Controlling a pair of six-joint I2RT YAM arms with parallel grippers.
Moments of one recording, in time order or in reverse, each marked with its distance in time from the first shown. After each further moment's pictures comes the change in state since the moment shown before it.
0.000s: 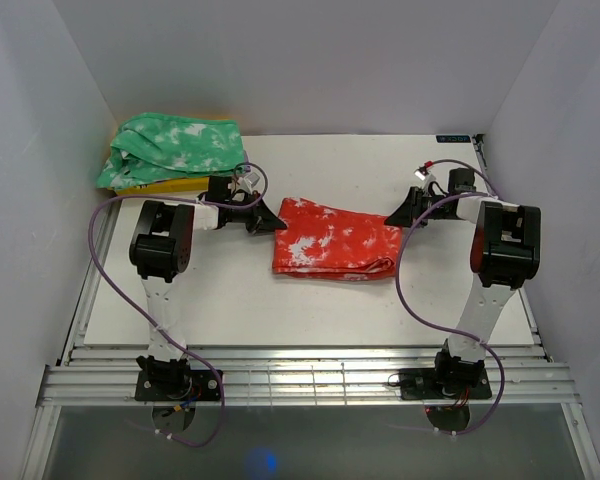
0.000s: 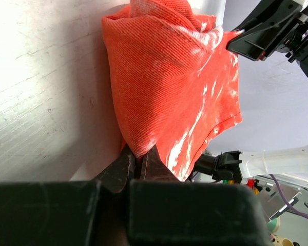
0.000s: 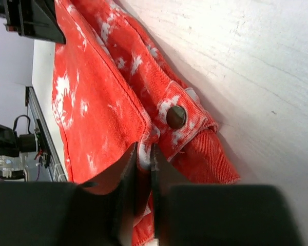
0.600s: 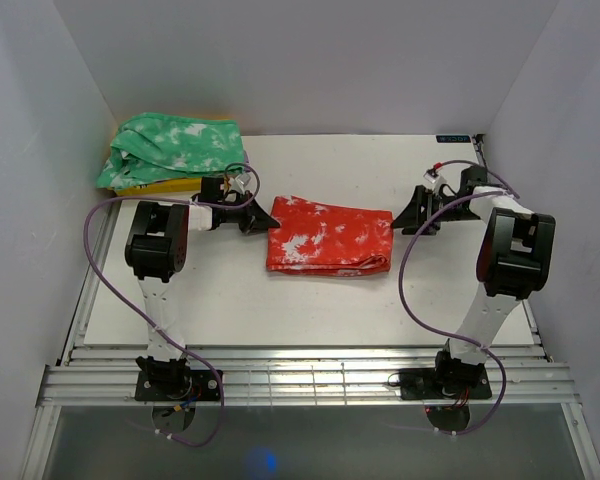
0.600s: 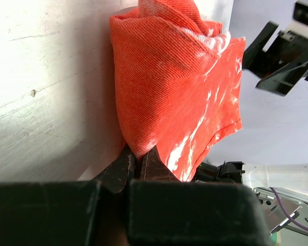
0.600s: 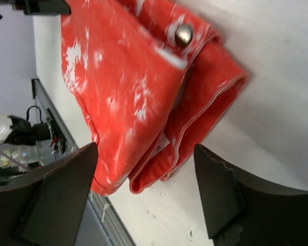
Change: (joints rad) left arm 0.039 -0.008 -0.024 0.019 -0.027 -0.011; right arm -0.042 -0.095 0.065 -0.316 0.064 -0.097
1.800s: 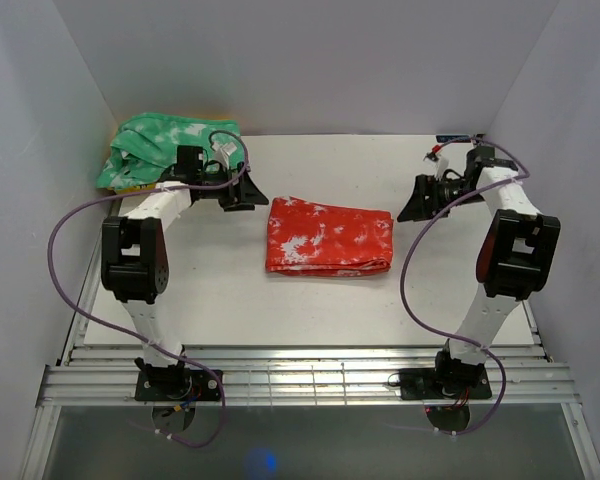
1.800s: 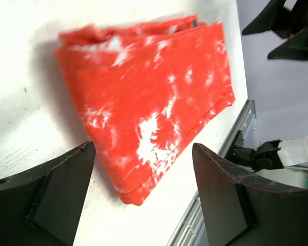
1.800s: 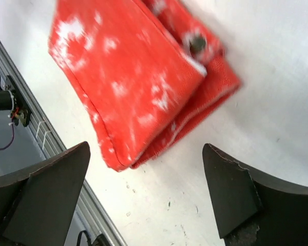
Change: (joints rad) left arm 0.049 -0.215 0.138 -0.433 -0.043 0.401; right arm 0.018 -0.002 0.170 -0.334 0.087 -0.317
